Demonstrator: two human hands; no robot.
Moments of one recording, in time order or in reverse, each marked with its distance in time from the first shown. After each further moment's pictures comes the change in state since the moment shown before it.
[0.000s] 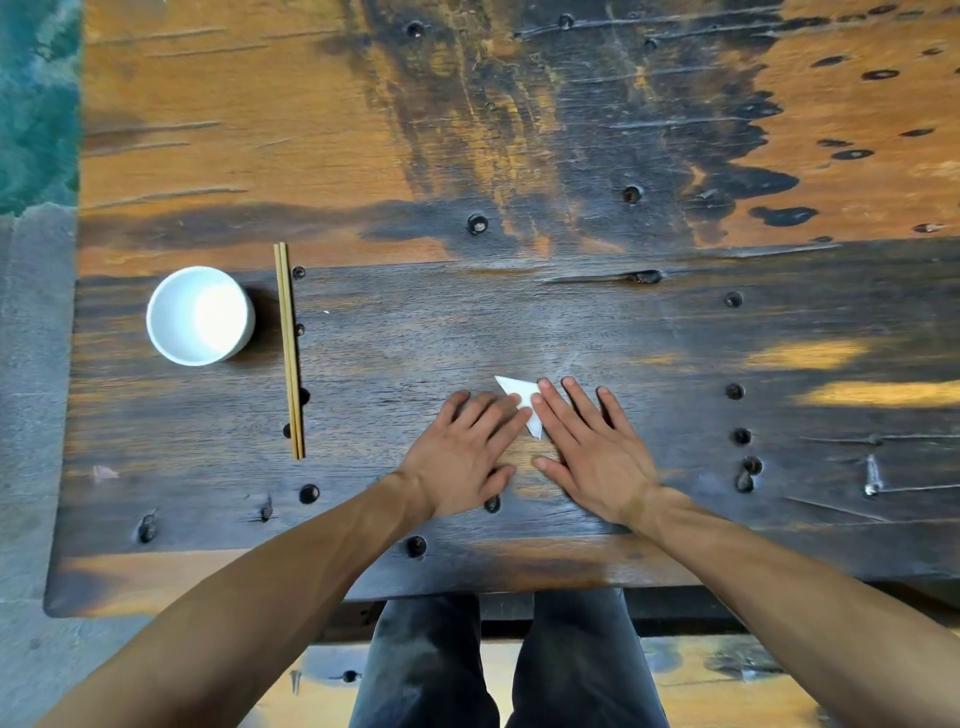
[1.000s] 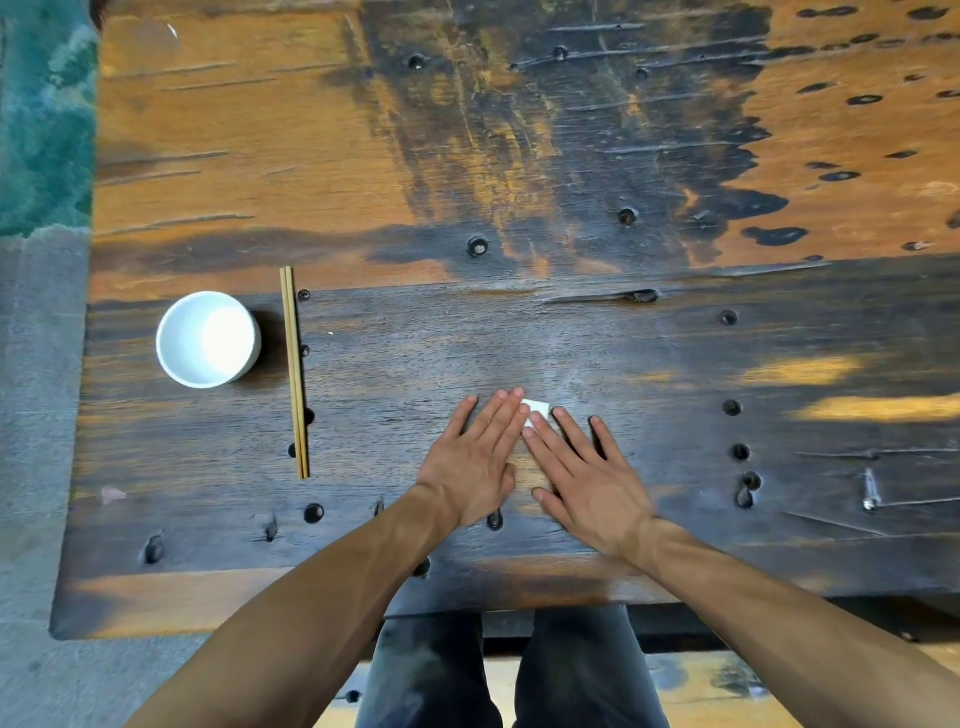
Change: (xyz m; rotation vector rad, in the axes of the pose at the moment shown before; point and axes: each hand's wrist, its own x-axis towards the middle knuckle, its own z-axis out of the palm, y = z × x) left_hand 0.016 0.006 0.004 0.041 -0.060 -0.122; right_hand -0.008 -0.013 -0.001 -0.004 -0.033 -0.060
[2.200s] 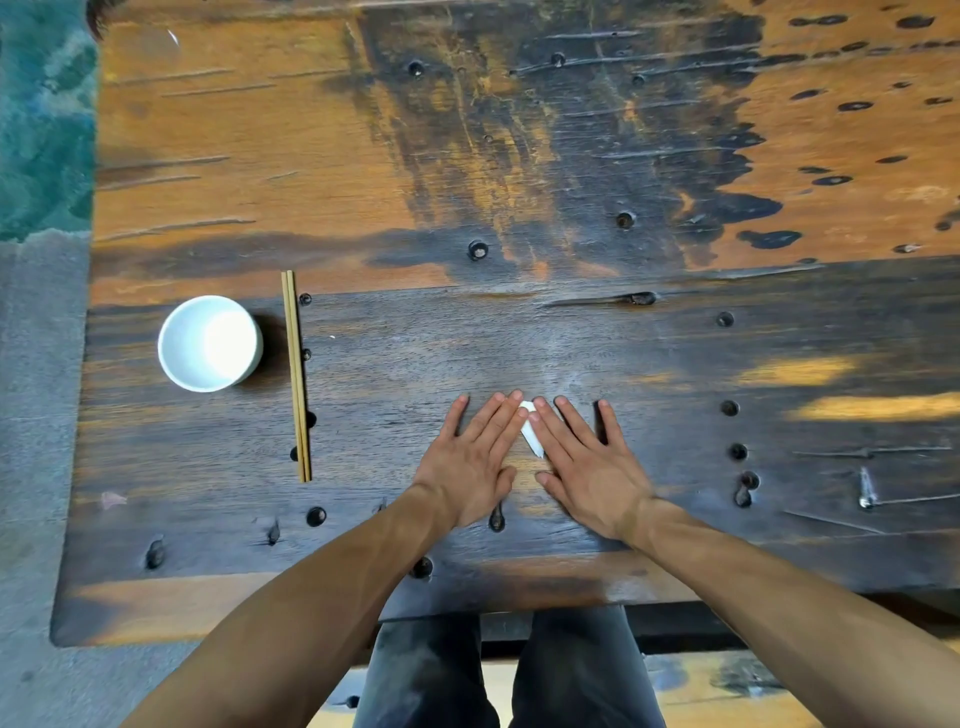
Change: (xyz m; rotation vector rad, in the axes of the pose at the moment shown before) left_hand -0.003 -0.005 -0.003 0.018 -0.044 0.010; right_hand 0.012 0.007 -0.010 -0.041 -0.047 0.041
